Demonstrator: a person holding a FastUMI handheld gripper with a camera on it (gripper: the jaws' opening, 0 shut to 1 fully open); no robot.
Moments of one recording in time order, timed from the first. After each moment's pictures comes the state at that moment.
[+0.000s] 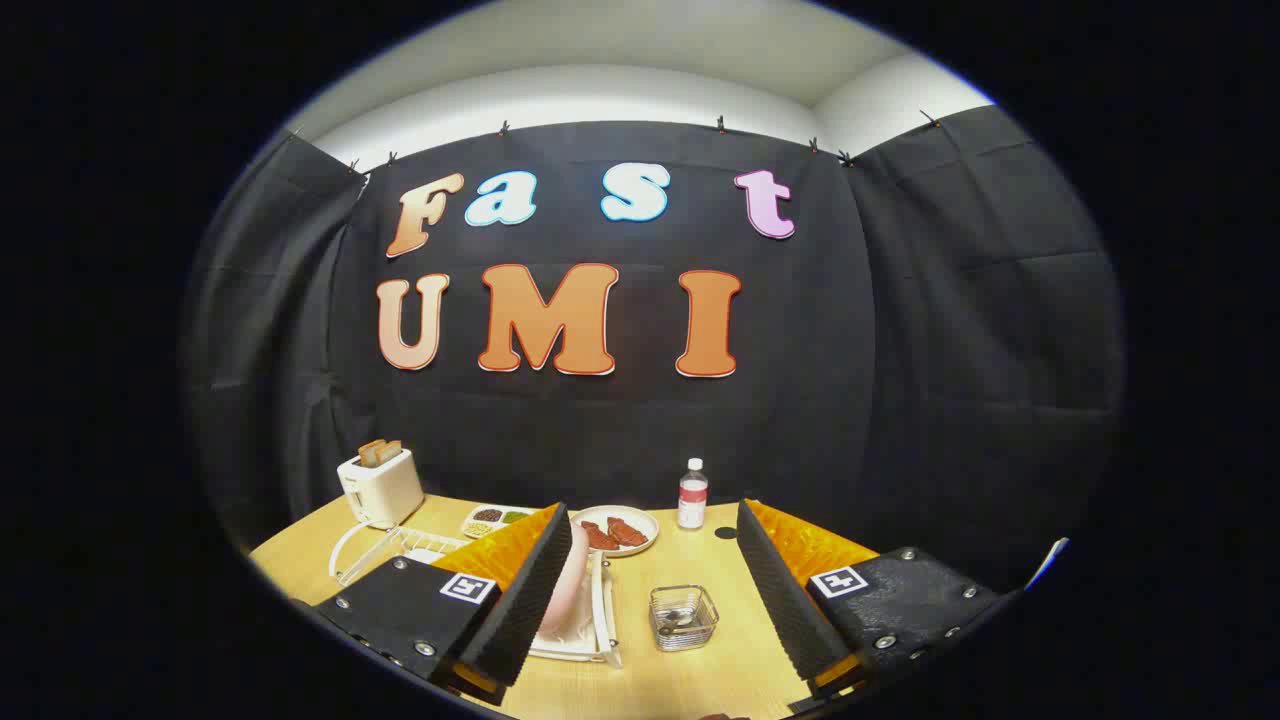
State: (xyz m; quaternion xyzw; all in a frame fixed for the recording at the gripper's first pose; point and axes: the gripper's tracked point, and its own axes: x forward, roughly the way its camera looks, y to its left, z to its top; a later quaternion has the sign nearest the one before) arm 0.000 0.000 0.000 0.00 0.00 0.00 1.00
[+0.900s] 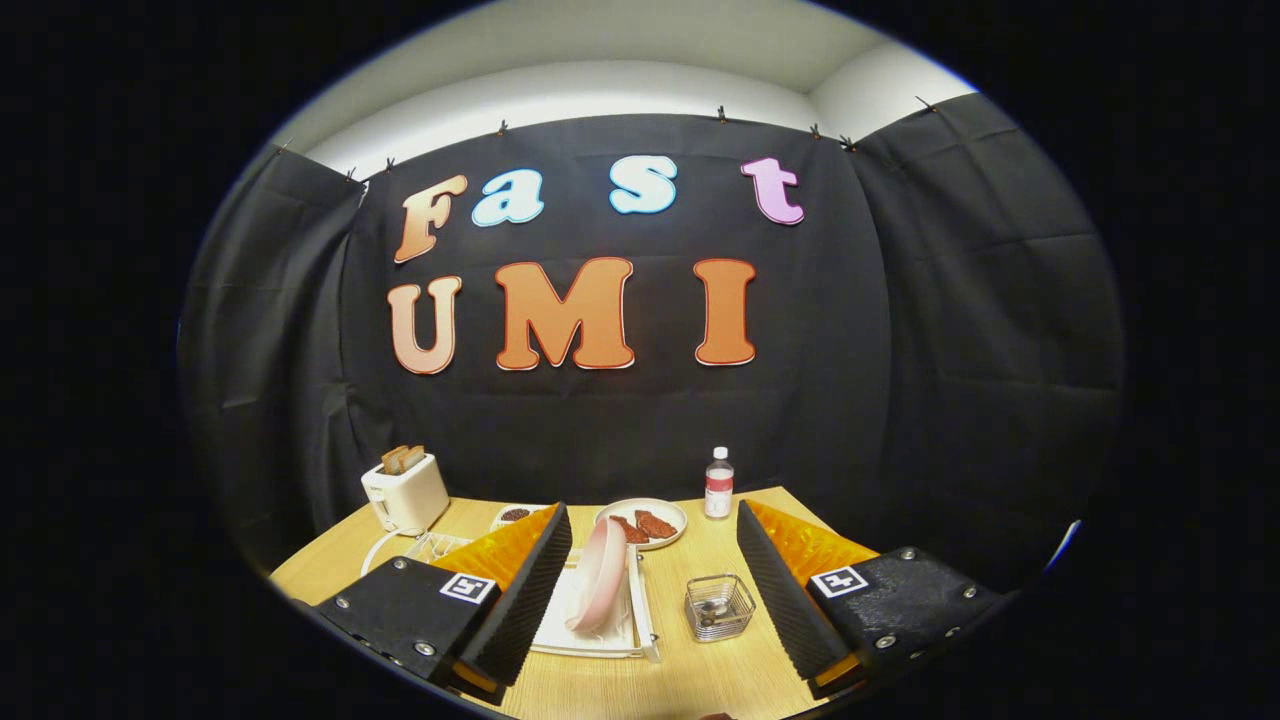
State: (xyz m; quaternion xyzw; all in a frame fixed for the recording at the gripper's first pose) arm -0.002 0.020 -0.001 0.02 0.01 0.02 1.00
